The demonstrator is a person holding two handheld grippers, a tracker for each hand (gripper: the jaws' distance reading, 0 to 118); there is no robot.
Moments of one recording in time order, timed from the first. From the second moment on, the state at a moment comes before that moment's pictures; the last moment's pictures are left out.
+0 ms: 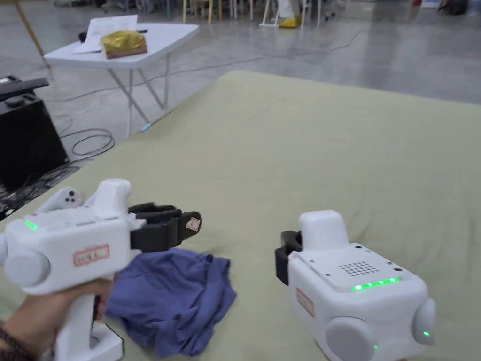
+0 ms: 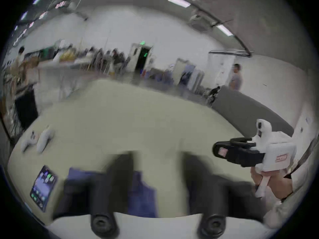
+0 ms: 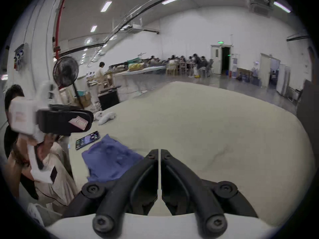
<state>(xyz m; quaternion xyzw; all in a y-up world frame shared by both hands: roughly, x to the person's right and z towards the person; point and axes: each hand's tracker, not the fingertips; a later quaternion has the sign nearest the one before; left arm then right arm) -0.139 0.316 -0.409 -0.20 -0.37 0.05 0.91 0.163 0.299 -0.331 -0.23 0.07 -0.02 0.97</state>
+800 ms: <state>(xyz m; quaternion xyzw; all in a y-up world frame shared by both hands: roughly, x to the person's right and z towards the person) 0.170 0.346 -0.259 0.03 -0.26 -0.05 0.96 0.414 0.375 -0.107 -0.03 -0.27 0.04 0.96</state>
